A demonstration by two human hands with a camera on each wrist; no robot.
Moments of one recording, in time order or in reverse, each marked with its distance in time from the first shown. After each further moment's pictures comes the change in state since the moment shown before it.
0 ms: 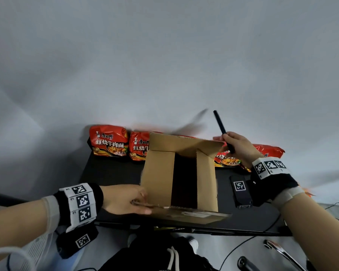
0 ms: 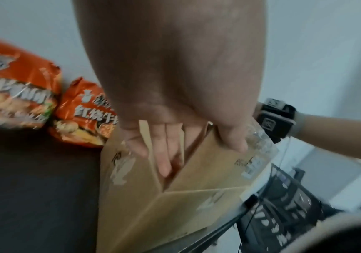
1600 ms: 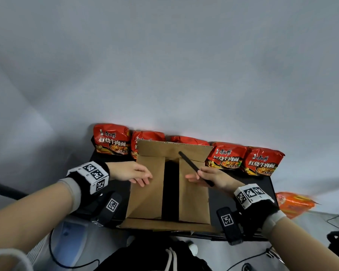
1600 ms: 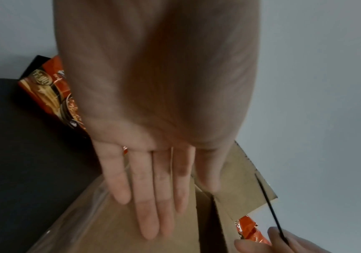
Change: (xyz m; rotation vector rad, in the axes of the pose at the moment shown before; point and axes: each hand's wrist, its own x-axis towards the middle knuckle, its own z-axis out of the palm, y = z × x) left_hand 0.016 -0.012 -0.025 -0.584 0.162 -0.186; right_hand -0.037 0.059 0.050 0.121 -0.502 0.138
